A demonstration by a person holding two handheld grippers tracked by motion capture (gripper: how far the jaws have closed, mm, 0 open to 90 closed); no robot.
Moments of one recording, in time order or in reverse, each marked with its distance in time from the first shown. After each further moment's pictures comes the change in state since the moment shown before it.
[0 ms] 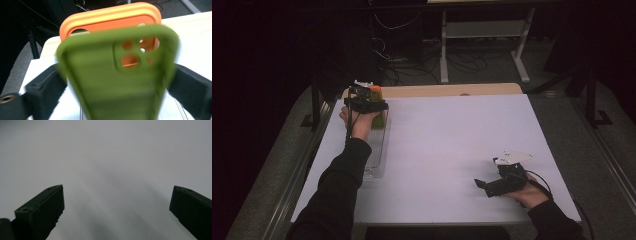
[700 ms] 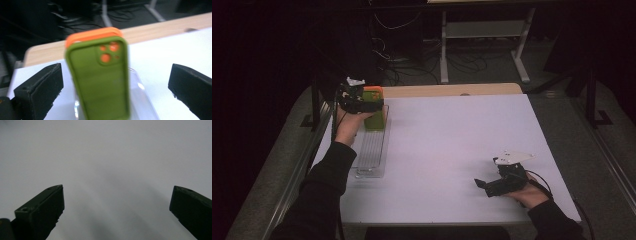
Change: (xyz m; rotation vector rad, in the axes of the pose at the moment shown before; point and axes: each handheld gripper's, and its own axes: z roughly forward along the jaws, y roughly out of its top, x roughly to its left) left arm 0.019 0.004 -0.050 -0.062 -0.274 0.013; right arm 0.001 0.001 -0.001 -0.007 -0.001 0.007
